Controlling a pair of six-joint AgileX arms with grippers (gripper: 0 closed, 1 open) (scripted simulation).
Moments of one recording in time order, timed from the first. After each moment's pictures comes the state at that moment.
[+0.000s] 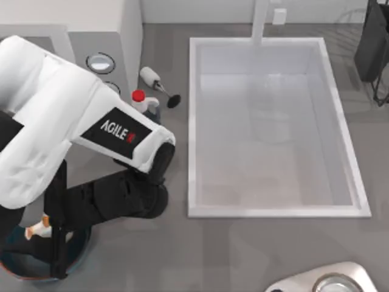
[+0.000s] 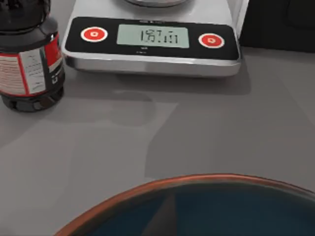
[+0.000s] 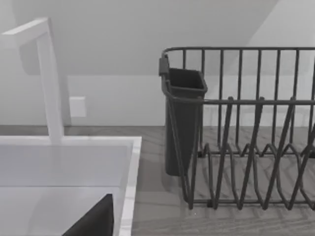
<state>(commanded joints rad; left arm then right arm) -0.60 2.35 1.23 -1.53 -0.74 -2.75 0.00 0.00 0.00 0.00 0.00 0.00</state>
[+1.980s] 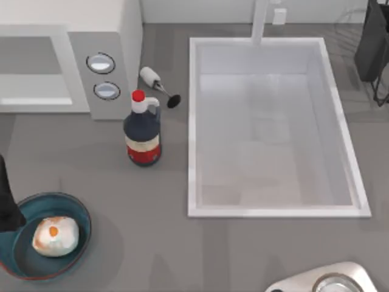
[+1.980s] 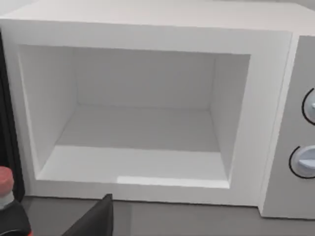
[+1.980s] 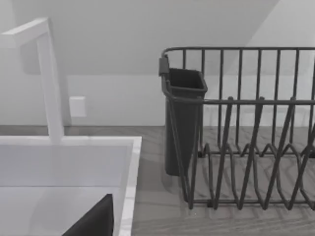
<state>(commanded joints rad) -0.01 0.04 0.02 -0.03 -0.01 -0.04 0.00 0.00 0.00 0.00 0.00 0.00</state>
